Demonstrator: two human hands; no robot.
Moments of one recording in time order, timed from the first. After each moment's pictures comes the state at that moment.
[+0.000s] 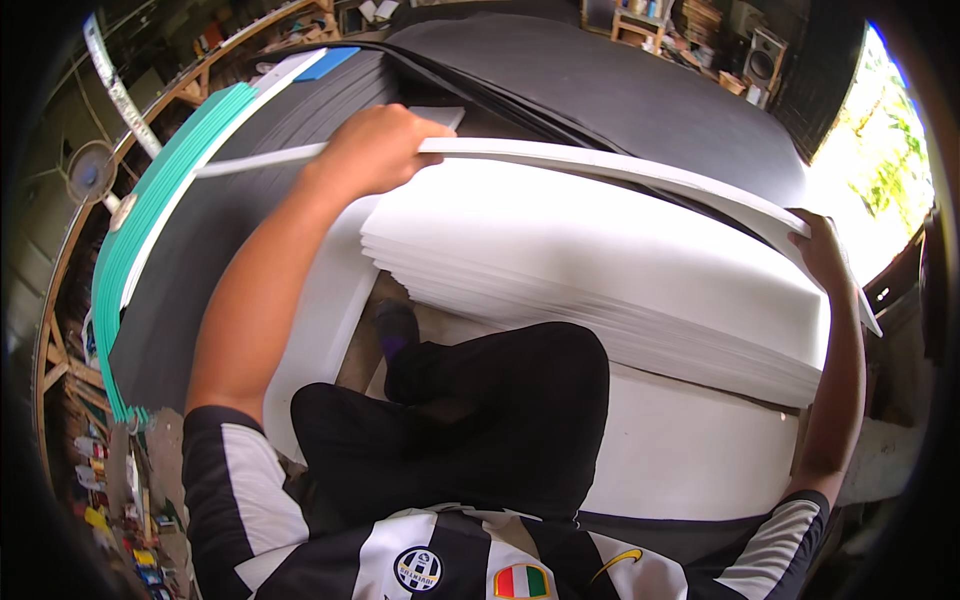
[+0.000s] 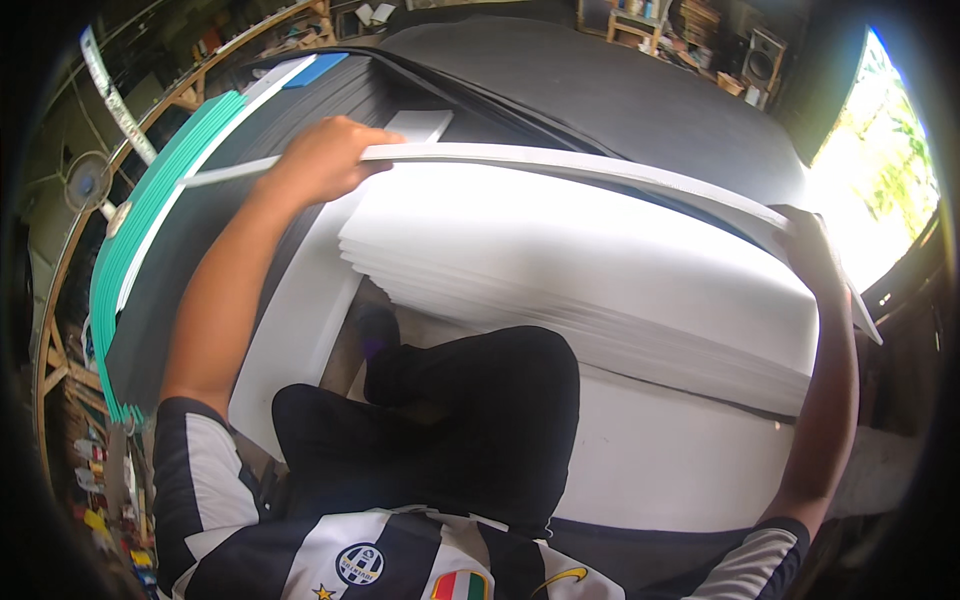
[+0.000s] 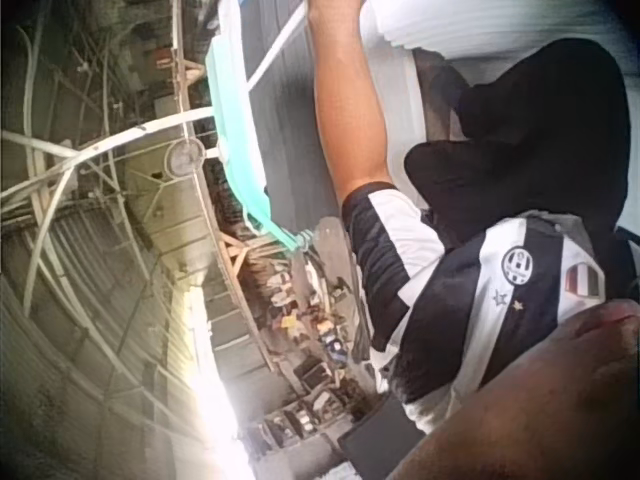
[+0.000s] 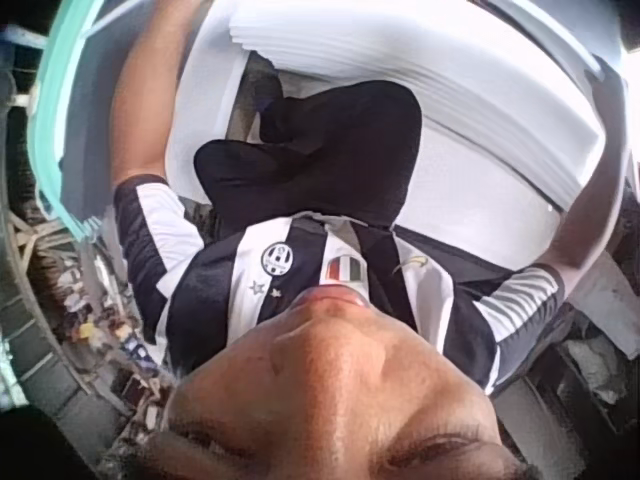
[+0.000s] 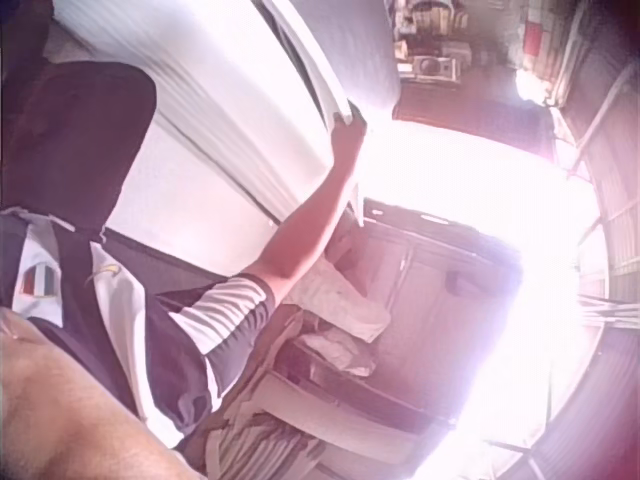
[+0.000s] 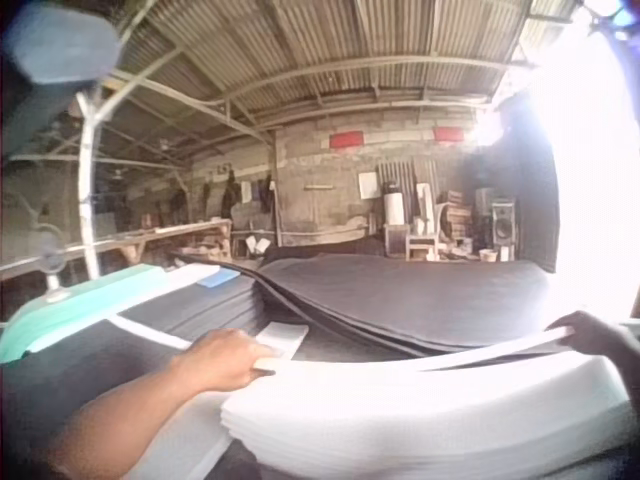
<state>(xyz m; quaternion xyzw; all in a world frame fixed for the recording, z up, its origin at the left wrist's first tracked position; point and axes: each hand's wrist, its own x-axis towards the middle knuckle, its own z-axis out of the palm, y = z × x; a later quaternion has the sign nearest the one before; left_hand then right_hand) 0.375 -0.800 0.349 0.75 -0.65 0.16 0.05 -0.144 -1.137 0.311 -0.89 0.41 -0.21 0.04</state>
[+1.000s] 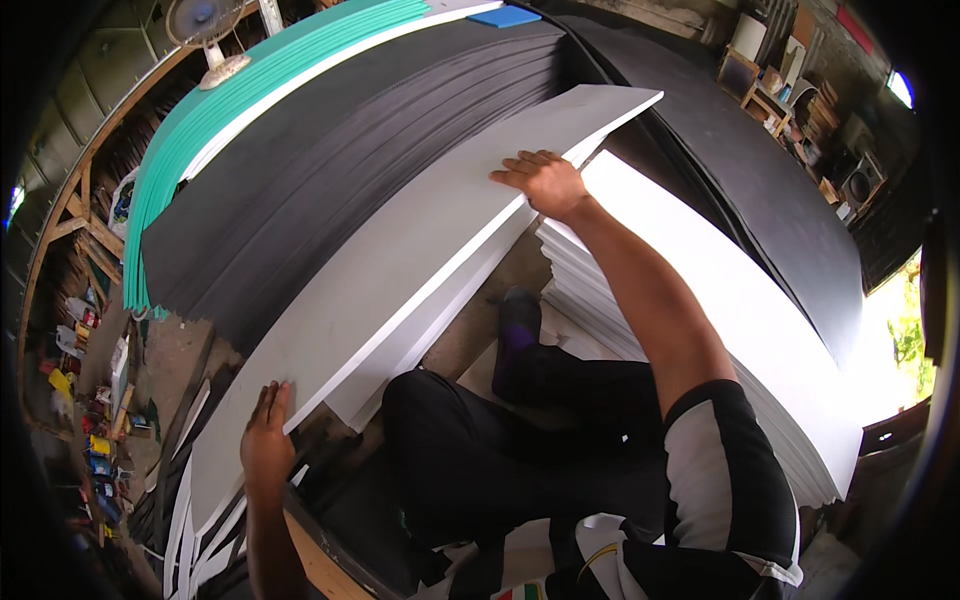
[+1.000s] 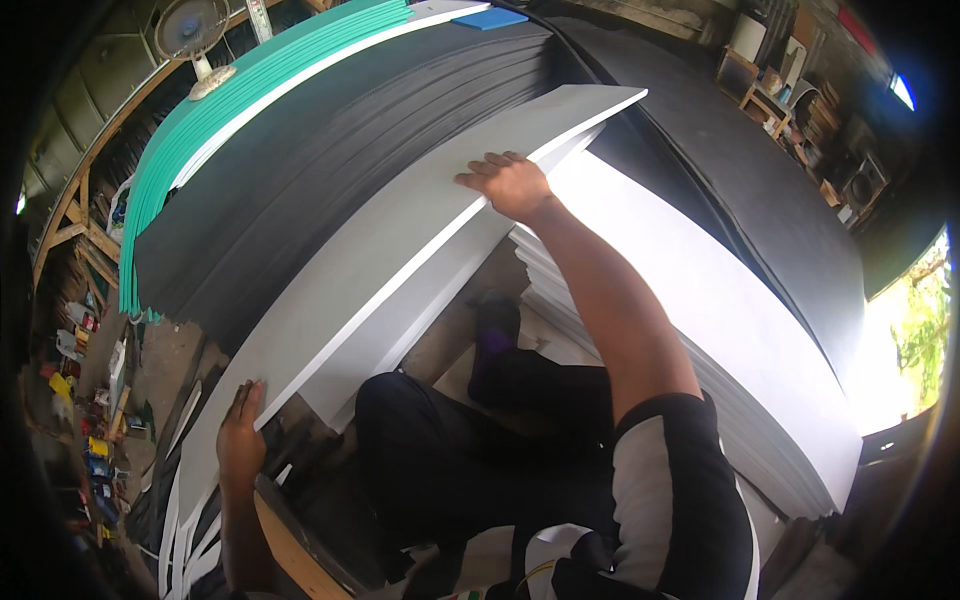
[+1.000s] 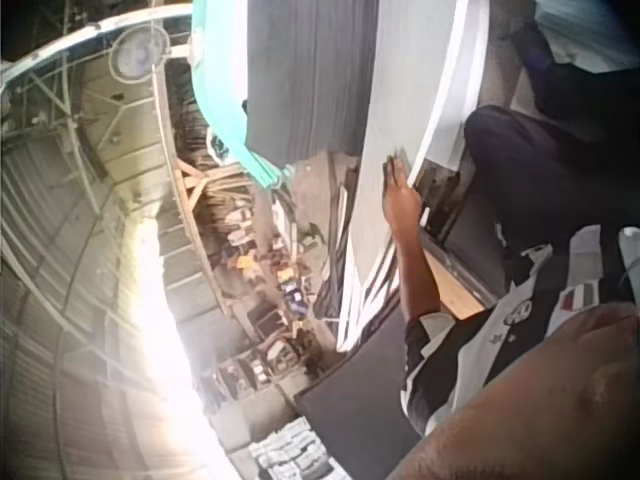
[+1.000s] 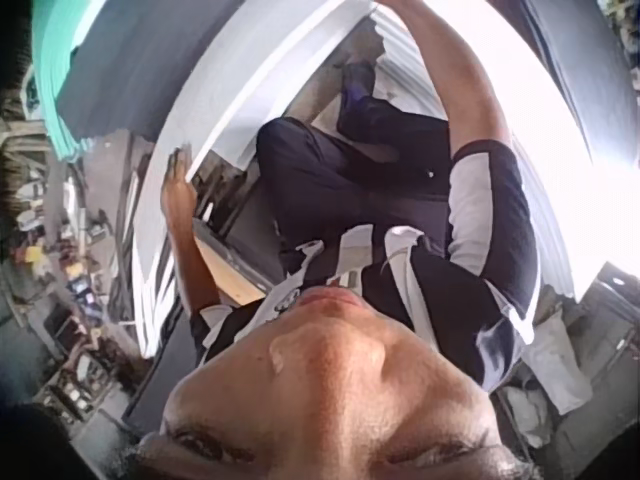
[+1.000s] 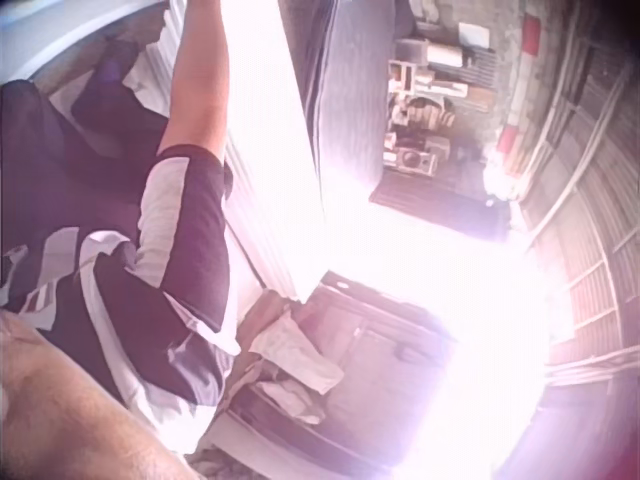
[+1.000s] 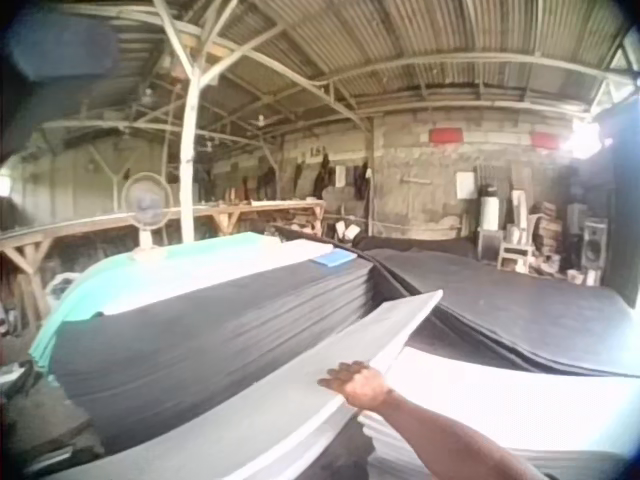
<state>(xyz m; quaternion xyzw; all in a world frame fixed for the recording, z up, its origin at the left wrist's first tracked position) 0.353 -0.251 0.125 0.98 -0.18 0.04 0.04 0.522 -0.836 0.136 -0.94 -0.19 -0.26 -0.13</state>
